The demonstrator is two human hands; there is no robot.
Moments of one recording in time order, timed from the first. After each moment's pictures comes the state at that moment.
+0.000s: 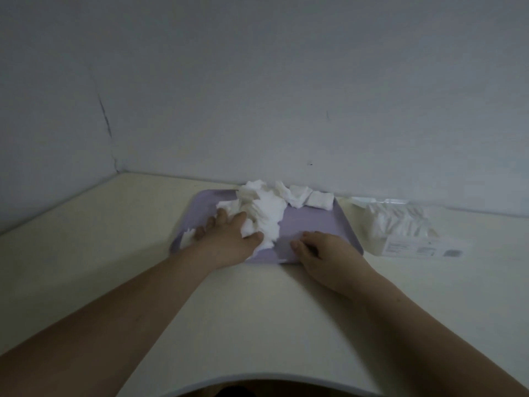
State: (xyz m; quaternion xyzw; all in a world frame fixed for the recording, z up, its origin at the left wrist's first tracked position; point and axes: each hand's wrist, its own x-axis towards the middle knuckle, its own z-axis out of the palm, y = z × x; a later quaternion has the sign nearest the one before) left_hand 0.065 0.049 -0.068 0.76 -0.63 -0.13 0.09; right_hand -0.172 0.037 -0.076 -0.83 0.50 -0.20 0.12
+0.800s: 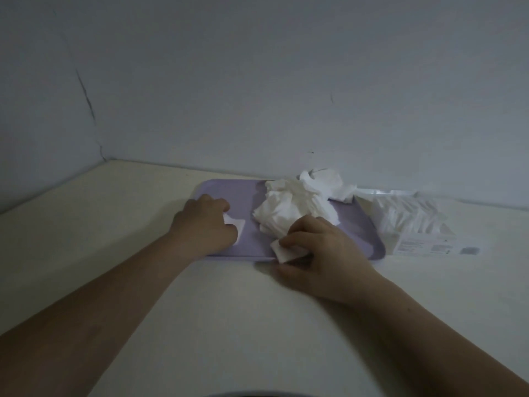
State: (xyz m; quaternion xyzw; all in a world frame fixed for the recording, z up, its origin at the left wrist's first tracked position) left_hand 0.085 0.044 -0.049 0.78 -0.59 -0.12 0.15; right_hand -0.168 0.037 -0.079 -0.89 0.36 -0.29 0.04
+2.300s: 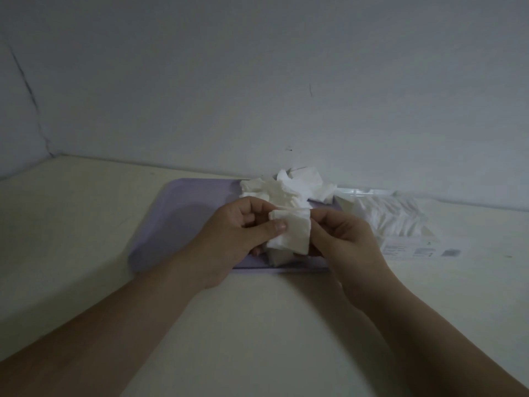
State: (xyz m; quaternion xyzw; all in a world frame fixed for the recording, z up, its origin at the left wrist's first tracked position) left_hand 0.005 0.027 -0.072 0.42 -0.53 -0.51 0.52; right_hand -0.191 0.025 -0.070 -0.59 0.38 -0.52 0.48
